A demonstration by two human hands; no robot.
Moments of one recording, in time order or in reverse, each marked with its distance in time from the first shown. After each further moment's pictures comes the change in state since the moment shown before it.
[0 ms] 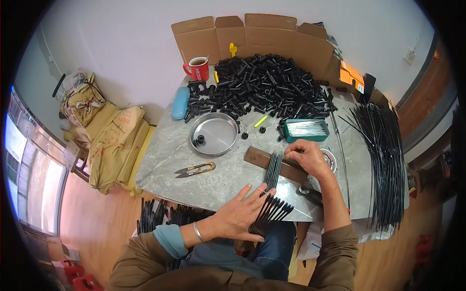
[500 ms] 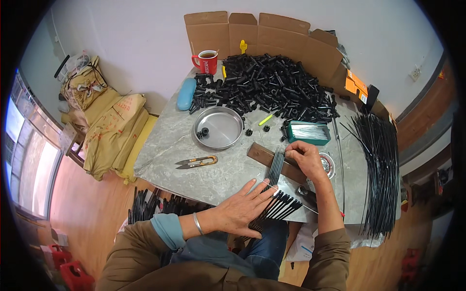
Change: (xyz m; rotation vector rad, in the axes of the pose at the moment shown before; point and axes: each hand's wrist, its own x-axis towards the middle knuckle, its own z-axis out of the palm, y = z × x) left_hand 0.001 -0.003 0.002 -0.059 0.060 0.041; right_hand 0.001 -0.001 0.014 0.051 0.037 0.027
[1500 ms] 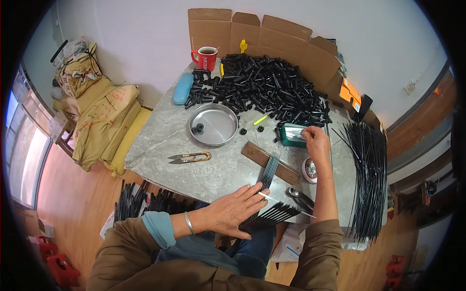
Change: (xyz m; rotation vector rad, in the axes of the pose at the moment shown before) left_hand -0.005 0.005 0.000 -0.040 0.036 0.033; right_hand 0.036 0.001 -0.043 -0.565 0.433 -0.045
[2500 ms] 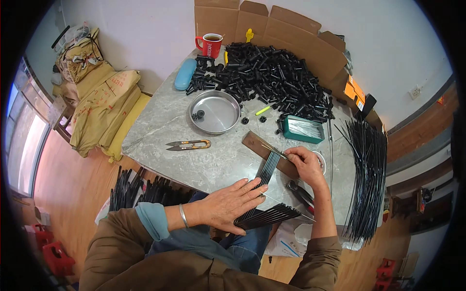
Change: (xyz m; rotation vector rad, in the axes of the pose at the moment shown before) left_hand -0.006 0.006 0.003 -0.015 -0.030 0.012; right_hand -0.070 -0.003 -0.007 0.416 -0.462 -0.054
